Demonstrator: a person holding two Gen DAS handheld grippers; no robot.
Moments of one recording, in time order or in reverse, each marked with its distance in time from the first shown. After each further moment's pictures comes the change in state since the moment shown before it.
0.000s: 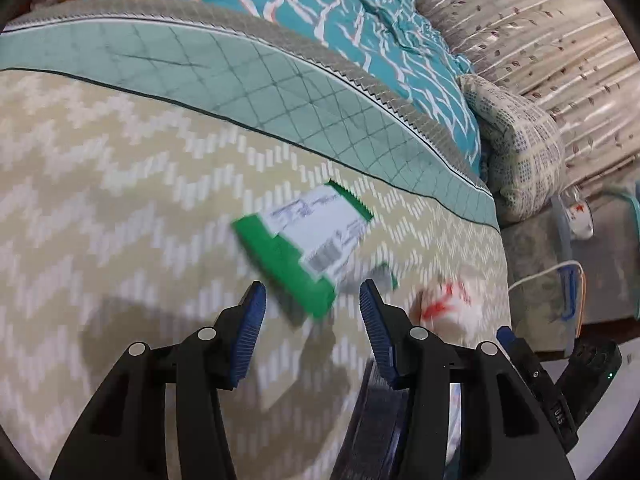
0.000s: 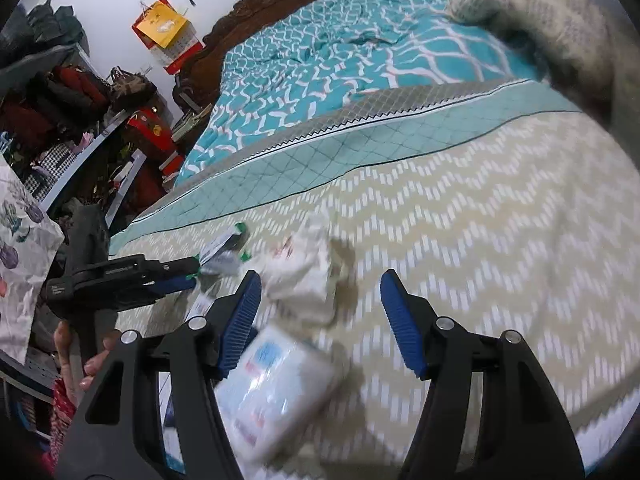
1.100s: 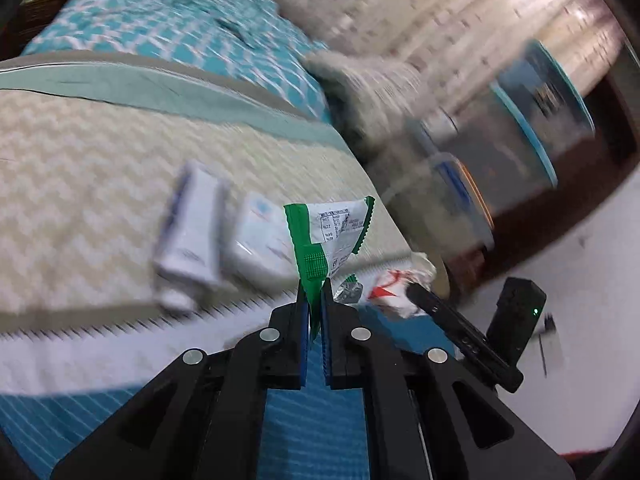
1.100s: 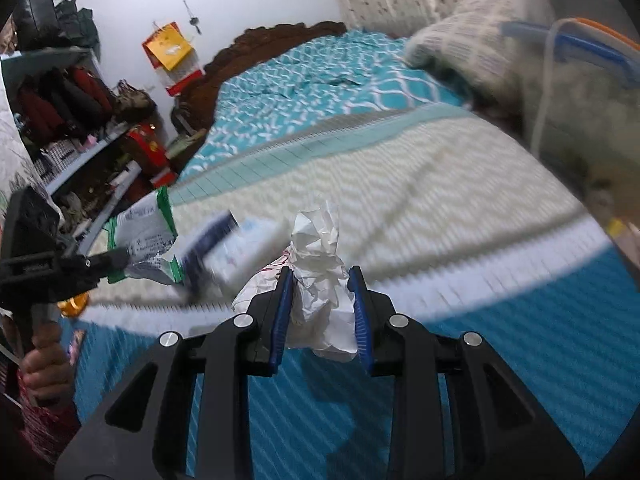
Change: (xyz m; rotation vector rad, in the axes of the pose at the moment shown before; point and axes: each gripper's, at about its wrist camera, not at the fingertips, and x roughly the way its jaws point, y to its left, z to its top) left arm -0.102 -0.104 -0.193 0.324 -0.061 -0.293; right arm -0.167 -0.024 -0.140 -0.048 -0.179 -0.117
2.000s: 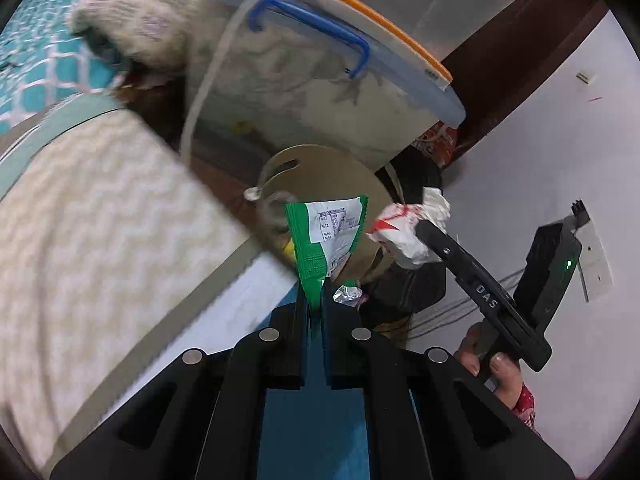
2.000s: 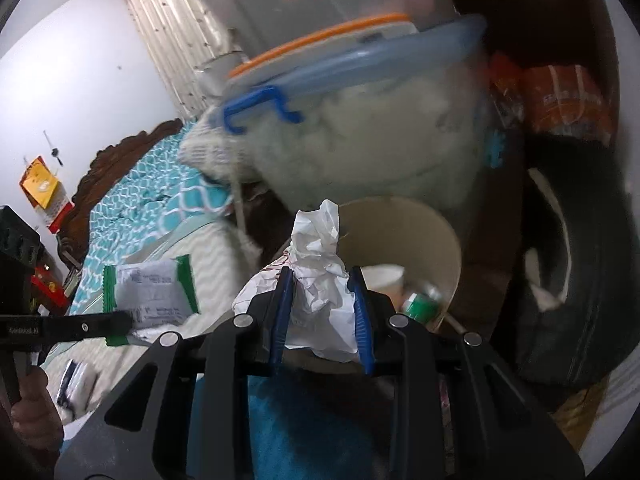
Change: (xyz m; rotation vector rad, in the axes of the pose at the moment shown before) left arm 0.334 -0.292 0.041 0.445 0.402 -0.040; right arm -0.116 -0.331 0.036 0.389 -0.249 -0.358
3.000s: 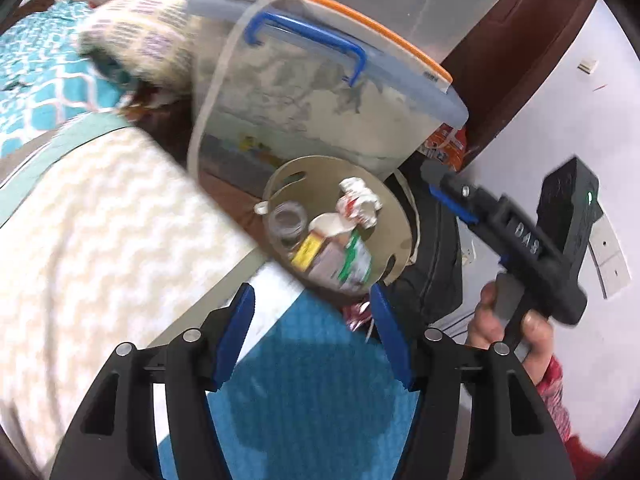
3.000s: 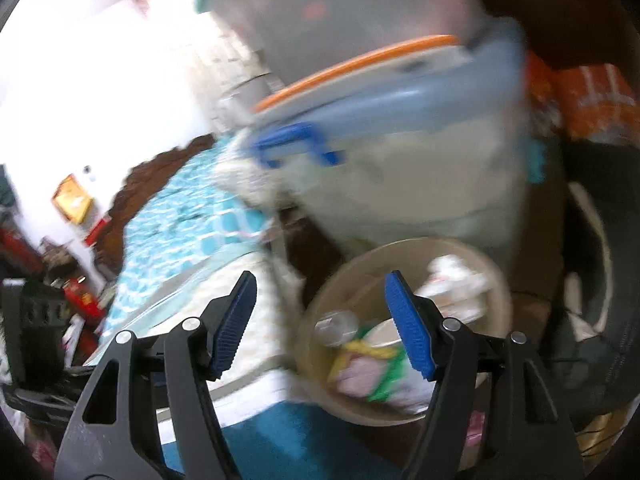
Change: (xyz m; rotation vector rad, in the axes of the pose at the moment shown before) left arm -0.023 0.001 -0.029 0.031 -0.088 0.080; right arm 0.002 0.034 0.028 0.009 -0.030 0.191
